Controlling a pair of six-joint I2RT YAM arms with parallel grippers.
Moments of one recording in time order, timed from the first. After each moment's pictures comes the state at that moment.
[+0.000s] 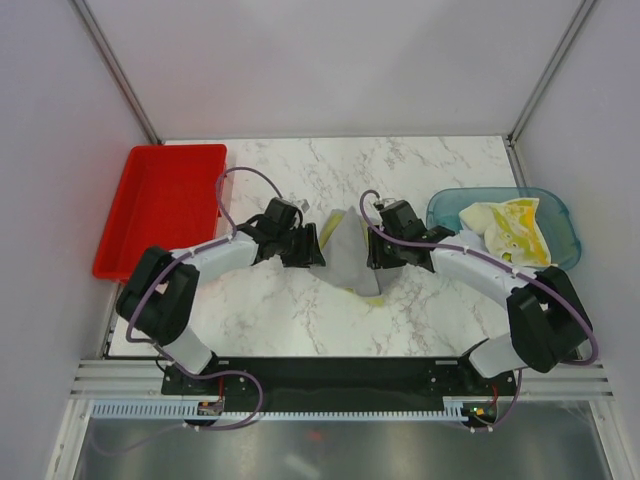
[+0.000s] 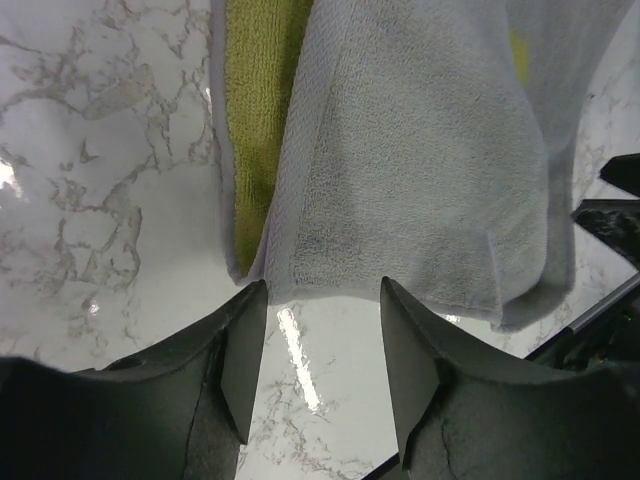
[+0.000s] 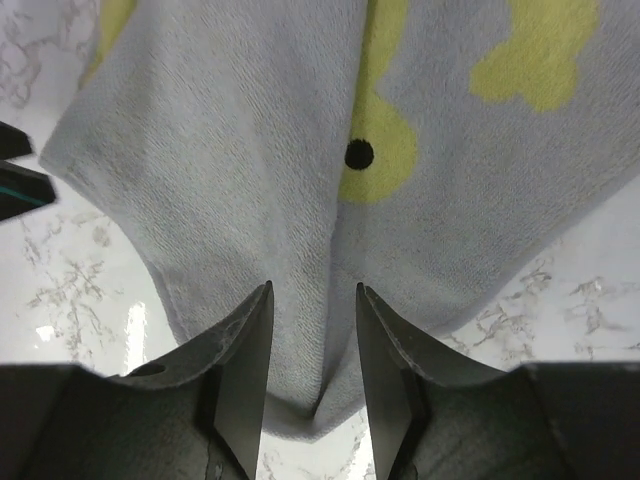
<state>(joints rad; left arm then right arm) -0.55 1.59 0.93 -0.23 0.27 -0.55 0.58 1.46 0.88 -0.38 -0.03 0.41</state>
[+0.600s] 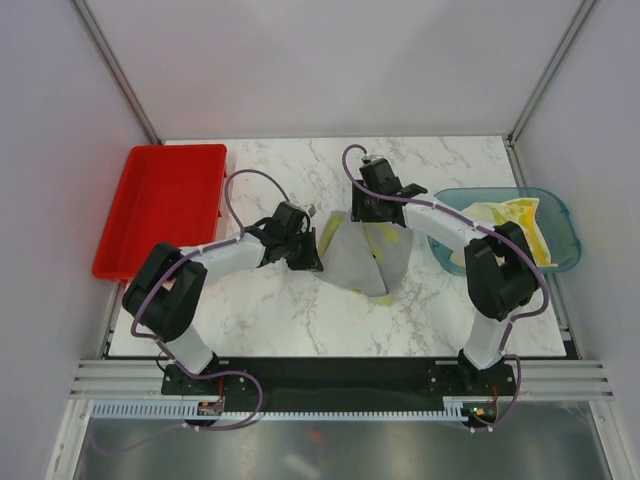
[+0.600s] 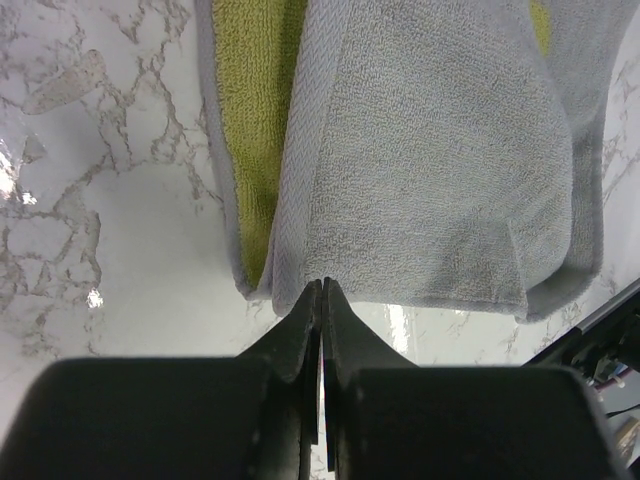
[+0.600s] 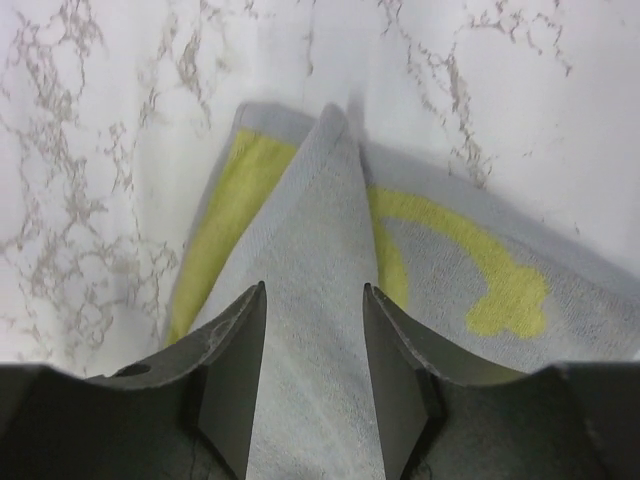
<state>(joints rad) -0.60 1.66 0.93 -0.21 0.25 -0.58 0.53 1.79 1.30 -0.37 0.10 0.45</state>
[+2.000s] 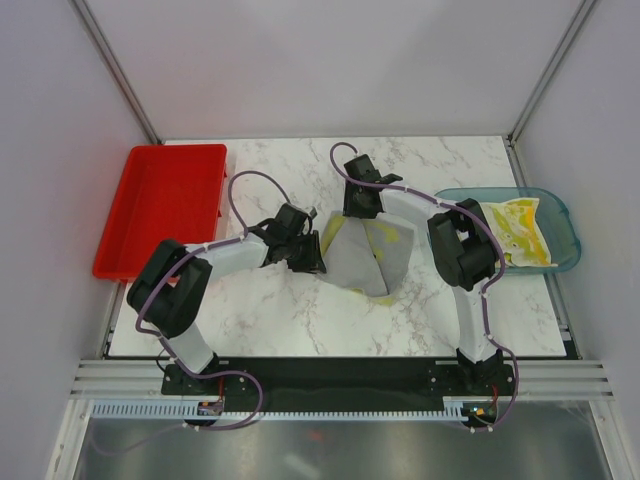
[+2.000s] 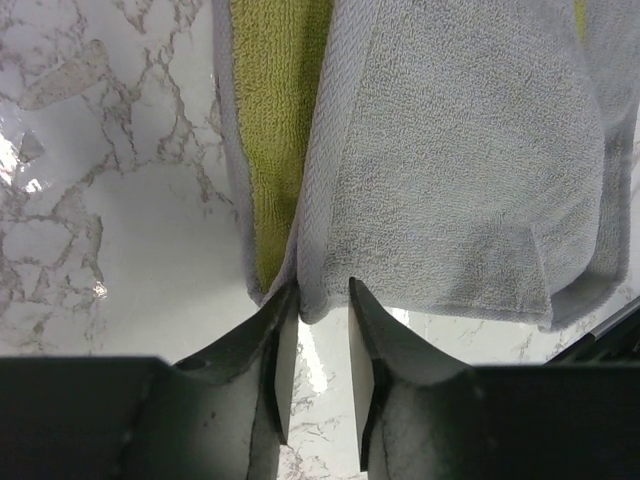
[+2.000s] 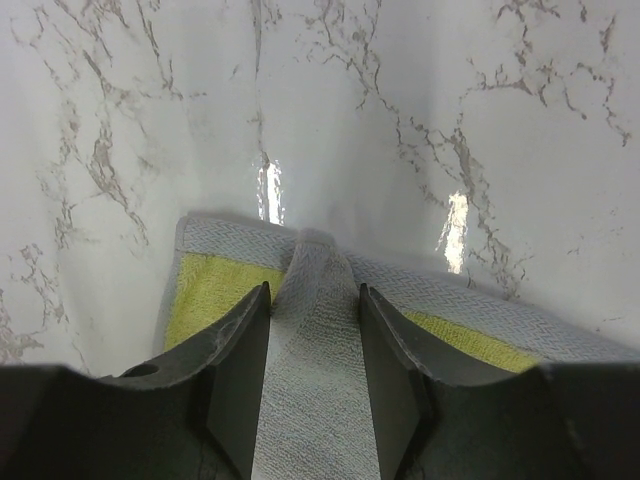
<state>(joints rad) -0.61 1.69 0.94 -0.21 0.24 -0.58 0.51 2.14 1.61 -0.43 0.16 0.54</state>
